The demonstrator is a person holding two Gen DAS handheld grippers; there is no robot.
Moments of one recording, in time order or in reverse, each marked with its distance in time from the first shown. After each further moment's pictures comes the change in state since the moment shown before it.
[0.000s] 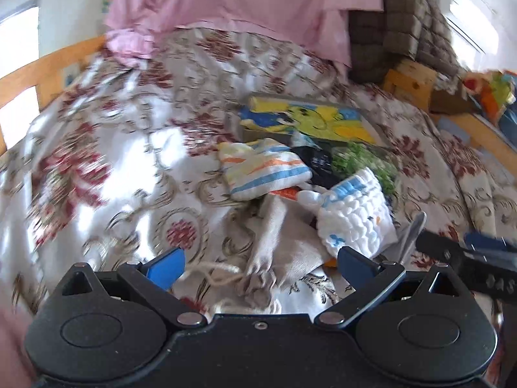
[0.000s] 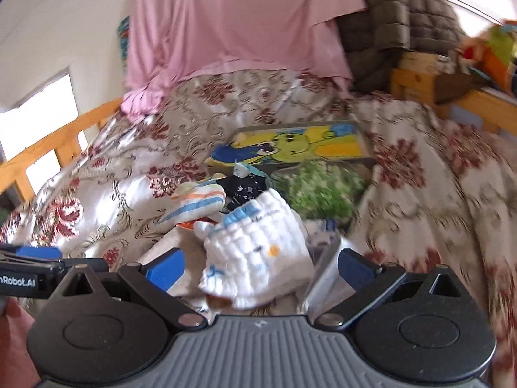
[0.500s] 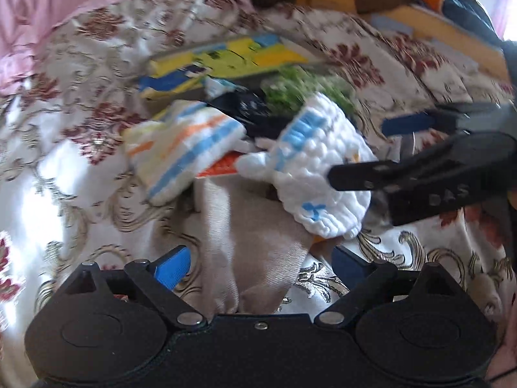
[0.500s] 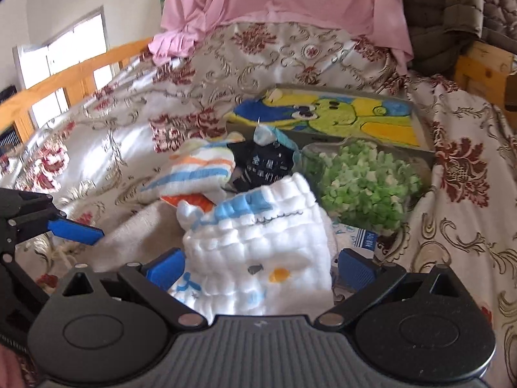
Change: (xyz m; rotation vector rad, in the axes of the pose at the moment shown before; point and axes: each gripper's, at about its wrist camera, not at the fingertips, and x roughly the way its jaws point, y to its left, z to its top) left arm 0.102 -0.030 0.012 0.368 0.210 -0.179; right arm 0.097 0.001 0.006 -0.145 0.158 0.085
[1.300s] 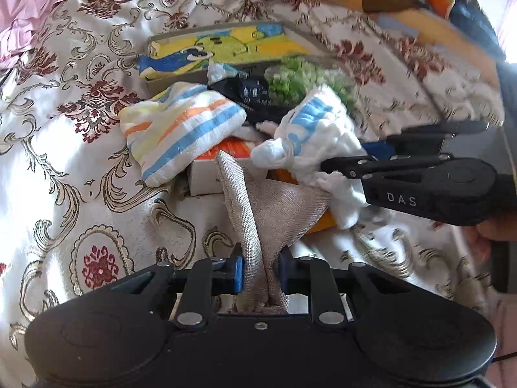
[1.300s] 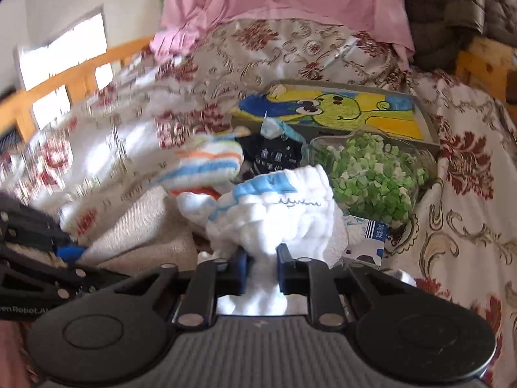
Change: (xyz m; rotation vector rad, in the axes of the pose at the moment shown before) left arm -0.006 0.010 -0.004 -0.091 0.021 -0.050; right arm -0.020 -0.002 -0.004 0.098 -0.040 0.045
